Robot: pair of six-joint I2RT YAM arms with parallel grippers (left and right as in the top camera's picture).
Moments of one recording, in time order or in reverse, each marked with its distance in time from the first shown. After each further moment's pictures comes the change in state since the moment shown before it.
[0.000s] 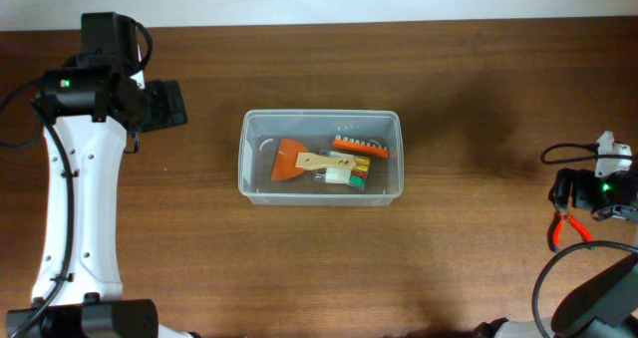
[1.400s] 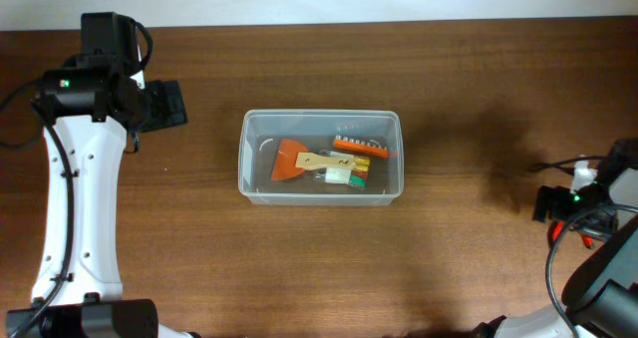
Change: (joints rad) left arm 0.000 0.000 0.000 0.000 0.000 0.000; right arm 0.047 0.137 -0.132 0.123 0.146 0.156
